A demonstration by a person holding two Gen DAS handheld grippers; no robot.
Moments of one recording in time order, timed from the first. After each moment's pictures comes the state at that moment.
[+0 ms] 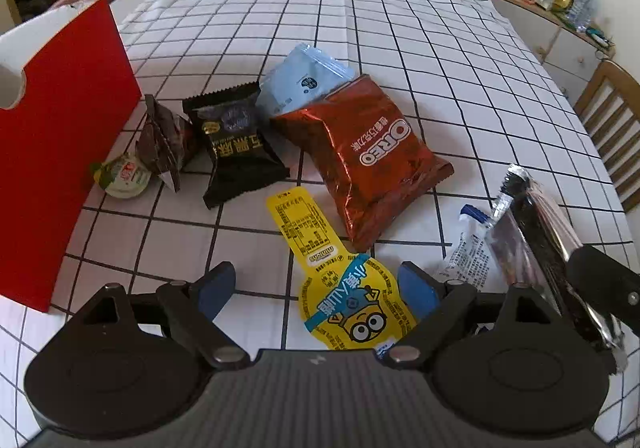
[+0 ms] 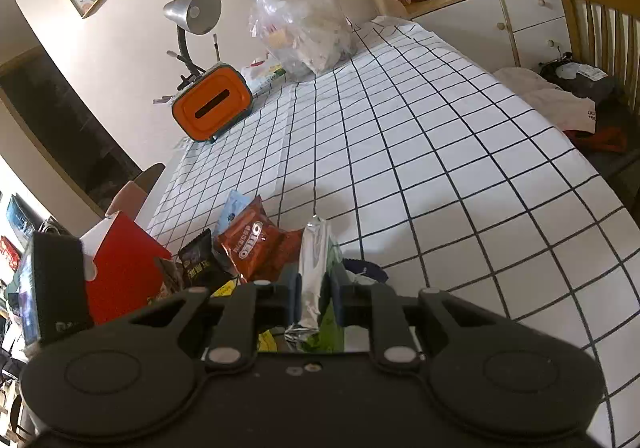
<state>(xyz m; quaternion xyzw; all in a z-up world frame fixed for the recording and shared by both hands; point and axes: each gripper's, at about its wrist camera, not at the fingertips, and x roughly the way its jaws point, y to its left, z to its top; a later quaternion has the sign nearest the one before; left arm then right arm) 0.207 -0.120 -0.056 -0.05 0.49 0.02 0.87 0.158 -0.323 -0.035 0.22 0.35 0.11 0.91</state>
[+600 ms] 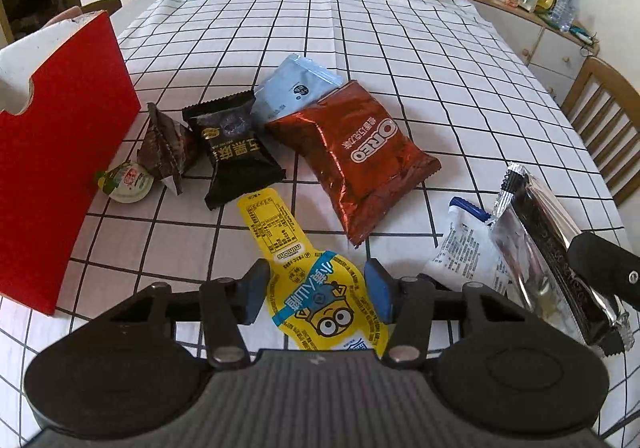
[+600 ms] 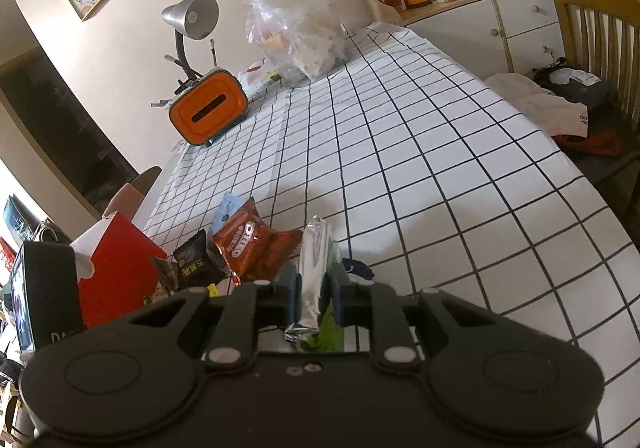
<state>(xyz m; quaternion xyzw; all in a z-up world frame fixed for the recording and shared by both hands) 0.191 -0.115 -0.051 -0.04 0.47 0.00 0.88 0.148 -0.325 -0.032 0.21 0.34 0.10 0.91</state>
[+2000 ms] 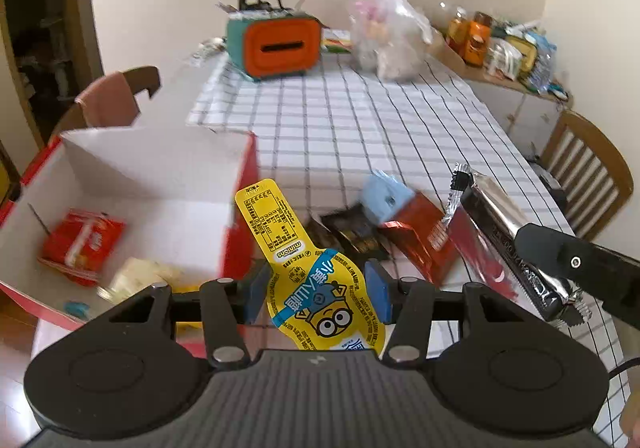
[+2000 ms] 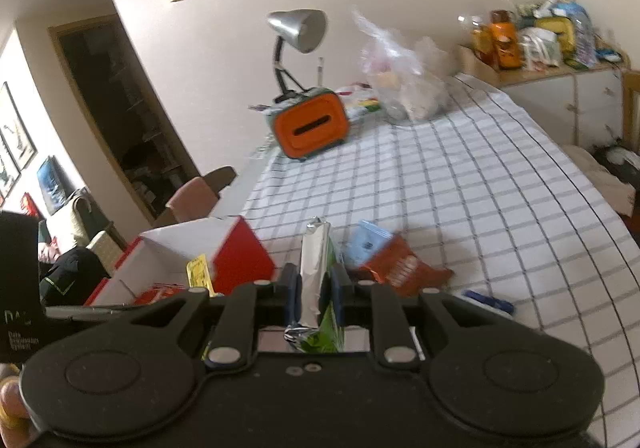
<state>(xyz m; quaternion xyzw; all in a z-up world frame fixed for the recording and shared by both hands) 0.147 0.009 0.066 -0.03 0.39 -0.03 0.92 0.123 -0.194 0.060 0.14 0.29 0.17 0.93</state>
